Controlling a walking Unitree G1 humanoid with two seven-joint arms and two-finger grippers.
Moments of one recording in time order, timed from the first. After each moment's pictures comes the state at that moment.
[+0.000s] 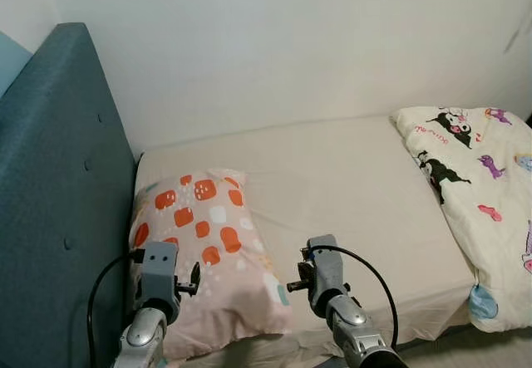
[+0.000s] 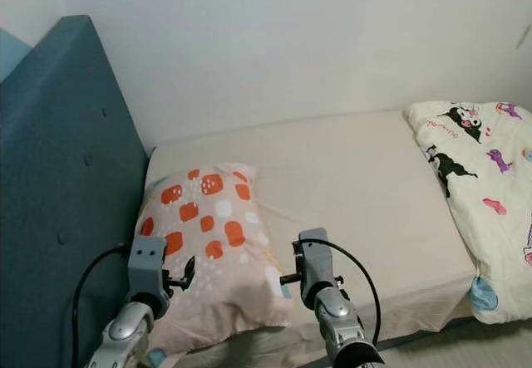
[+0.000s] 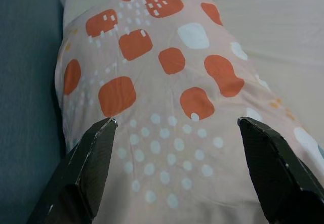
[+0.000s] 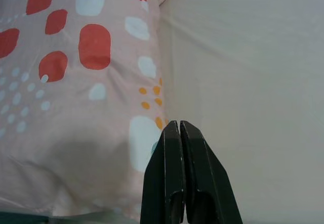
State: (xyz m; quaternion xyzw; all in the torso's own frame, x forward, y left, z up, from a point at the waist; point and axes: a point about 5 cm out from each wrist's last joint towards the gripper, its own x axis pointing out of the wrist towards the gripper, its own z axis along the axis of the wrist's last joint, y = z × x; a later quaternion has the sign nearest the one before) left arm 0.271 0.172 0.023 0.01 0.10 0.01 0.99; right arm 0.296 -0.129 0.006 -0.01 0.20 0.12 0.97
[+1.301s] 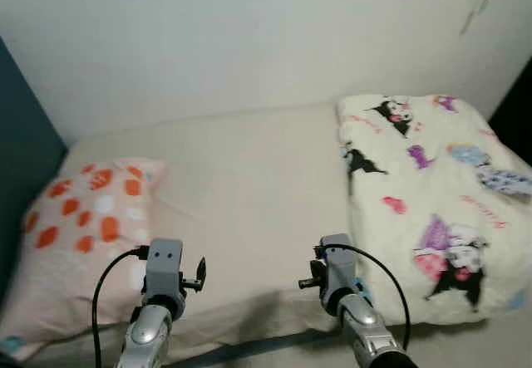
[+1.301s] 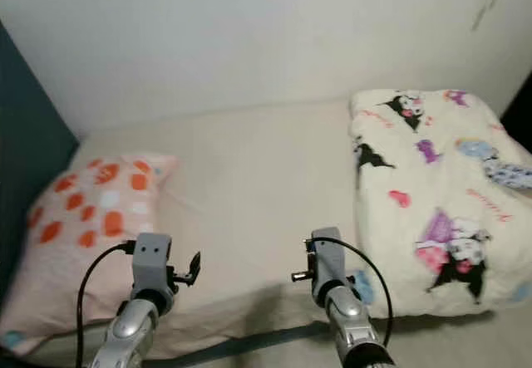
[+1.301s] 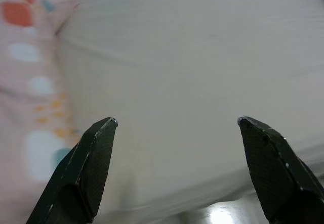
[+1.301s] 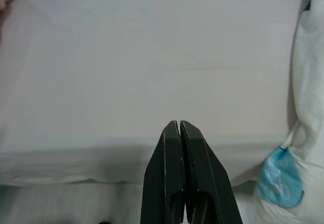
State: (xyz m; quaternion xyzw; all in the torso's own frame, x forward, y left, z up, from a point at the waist) left arm 0.272 0.170 0.029 0.01 0.10 0.00 1.00; right arm 0.295 -0.130 0.007 0.00 0.20 0.11 0.97
